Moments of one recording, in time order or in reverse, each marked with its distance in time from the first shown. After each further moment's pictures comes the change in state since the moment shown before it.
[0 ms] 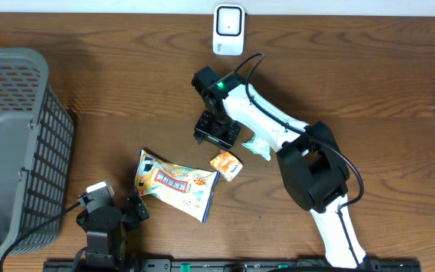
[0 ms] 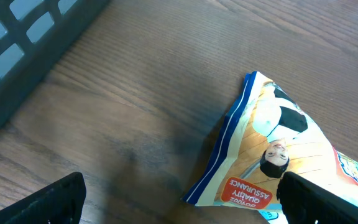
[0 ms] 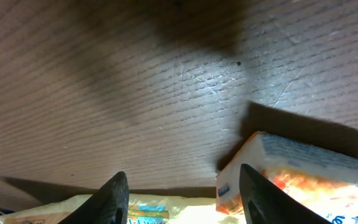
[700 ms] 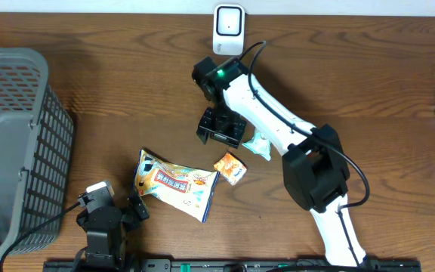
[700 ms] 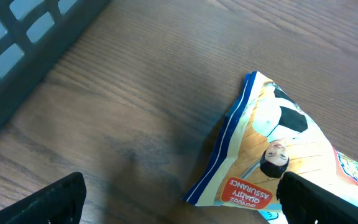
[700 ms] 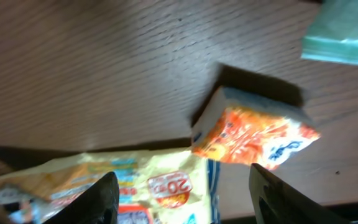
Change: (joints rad) left arm 0.000 0.000 0.000 0.000 0.000 0.000; right arm -0.001 0.002 0.156 -0.276 0.052 -0.067
